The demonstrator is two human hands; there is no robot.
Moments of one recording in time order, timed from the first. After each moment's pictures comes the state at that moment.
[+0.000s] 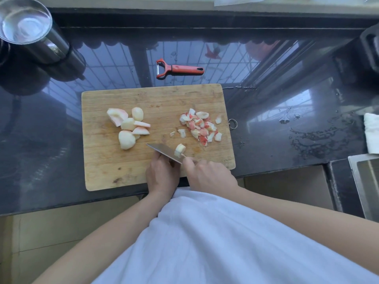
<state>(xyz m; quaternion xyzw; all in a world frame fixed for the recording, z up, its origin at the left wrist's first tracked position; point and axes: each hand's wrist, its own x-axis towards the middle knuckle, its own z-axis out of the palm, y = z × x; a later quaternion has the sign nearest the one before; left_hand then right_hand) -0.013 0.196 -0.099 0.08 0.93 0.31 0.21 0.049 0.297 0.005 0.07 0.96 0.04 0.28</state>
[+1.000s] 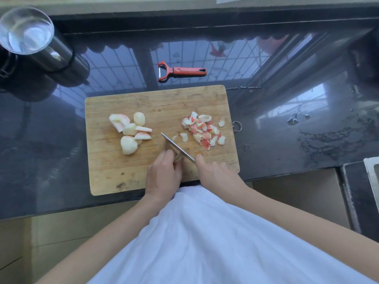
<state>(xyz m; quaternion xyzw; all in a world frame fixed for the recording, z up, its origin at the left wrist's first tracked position) -0.025 0.193 -0.076 0.22 0.91 0.31 0.18 0.049 0.332 -0.008 0.14 0.94 -0.17 0.27</state>
